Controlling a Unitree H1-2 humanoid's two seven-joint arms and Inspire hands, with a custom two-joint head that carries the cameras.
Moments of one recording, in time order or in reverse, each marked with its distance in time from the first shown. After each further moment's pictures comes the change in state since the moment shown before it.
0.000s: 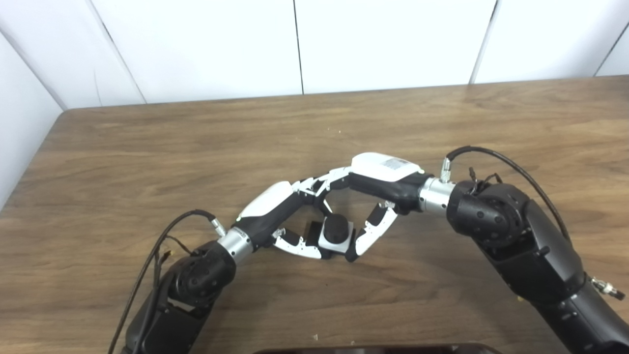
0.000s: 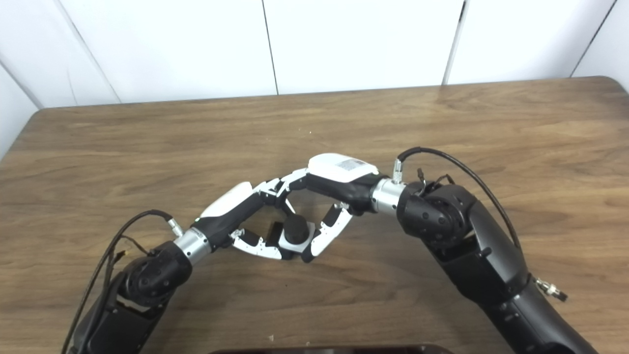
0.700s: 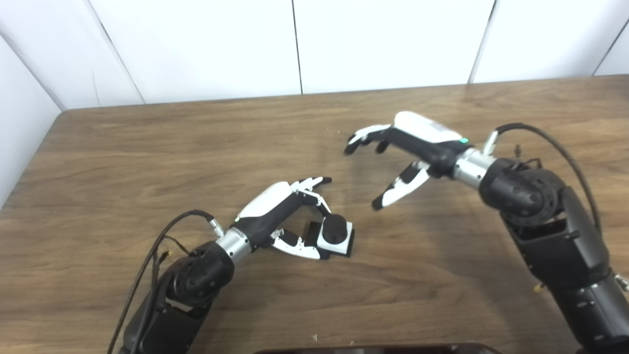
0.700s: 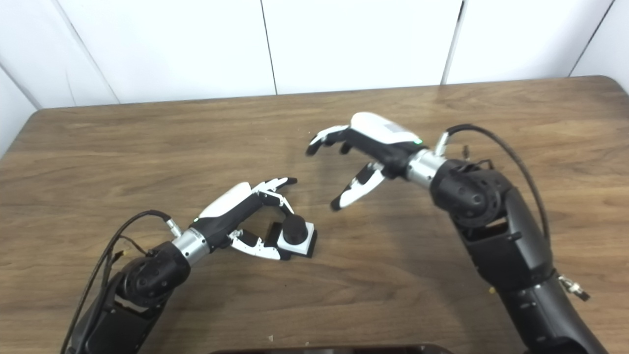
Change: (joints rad) left arm 0.003 0.013 0.007 0.003 -0.008 -0.026 -0.001; right arm 0.002 -0.026 -0.236 0.063 0.044 0.027 -0.131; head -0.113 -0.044
